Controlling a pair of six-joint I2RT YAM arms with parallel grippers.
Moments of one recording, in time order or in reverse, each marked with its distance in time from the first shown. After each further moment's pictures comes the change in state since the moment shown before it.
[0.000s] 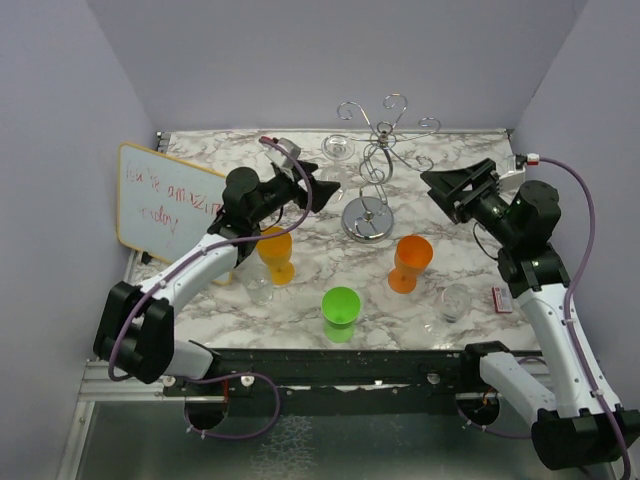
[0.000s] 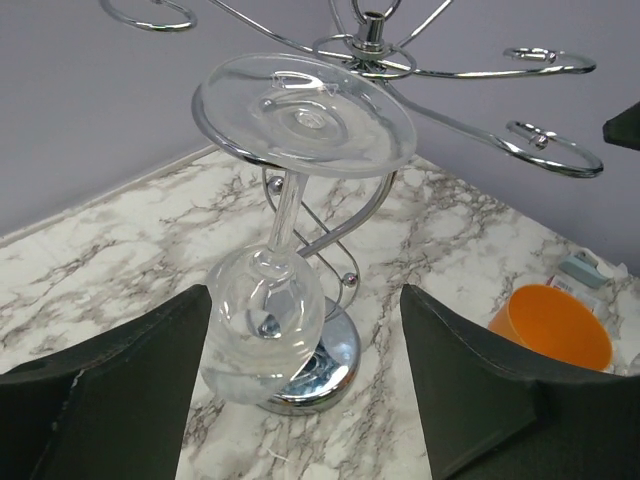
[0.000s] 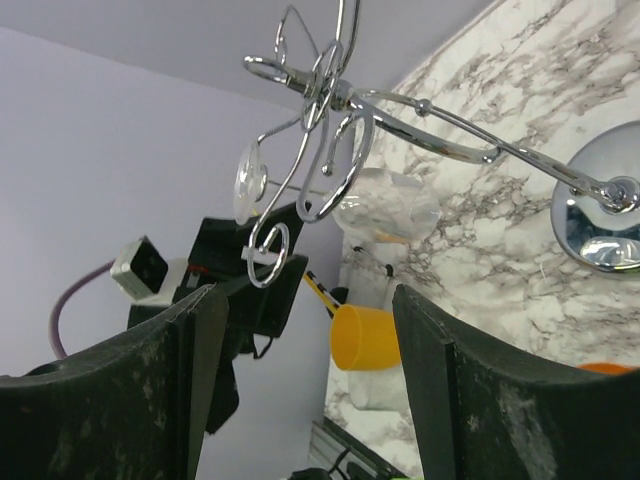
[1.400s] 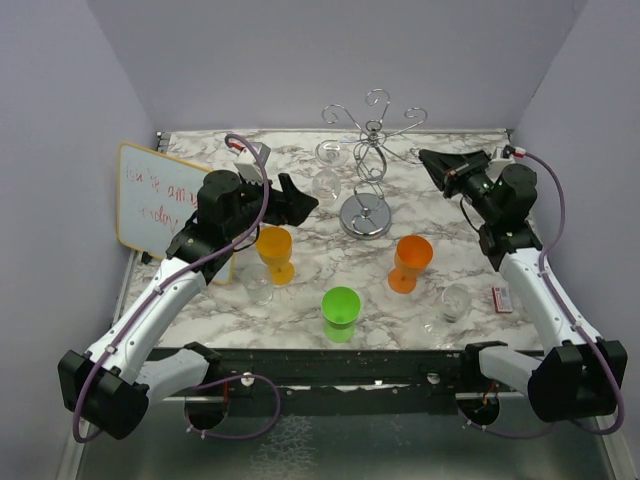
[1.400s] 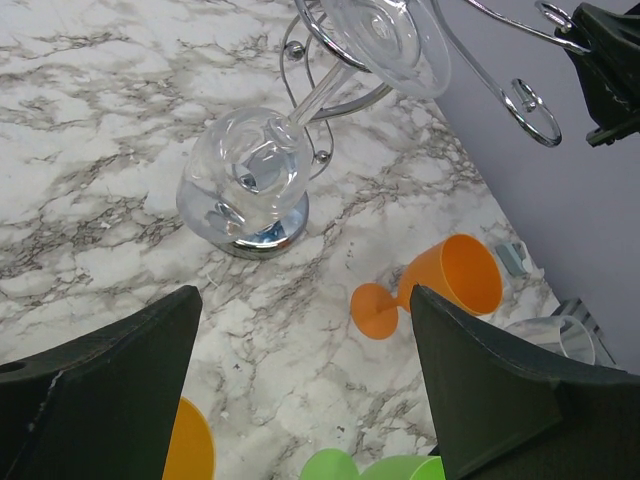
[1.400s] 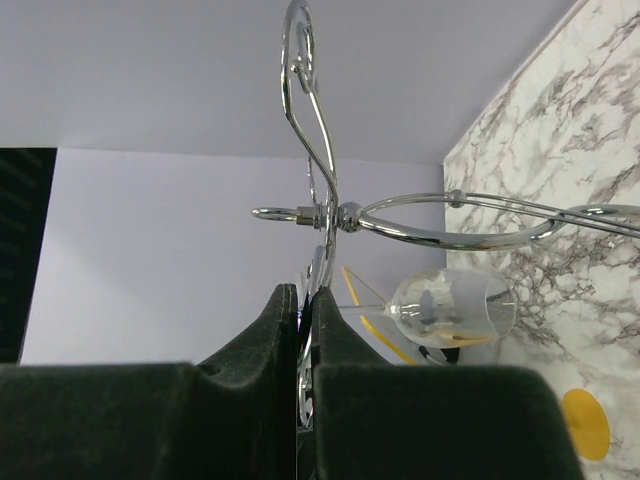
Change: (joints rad) left arm 0.000 -0.342 0.071 -0.716 -0.185 -0.257; right arm -0.008 0.259 -0.048 0.404 0.042 0.363
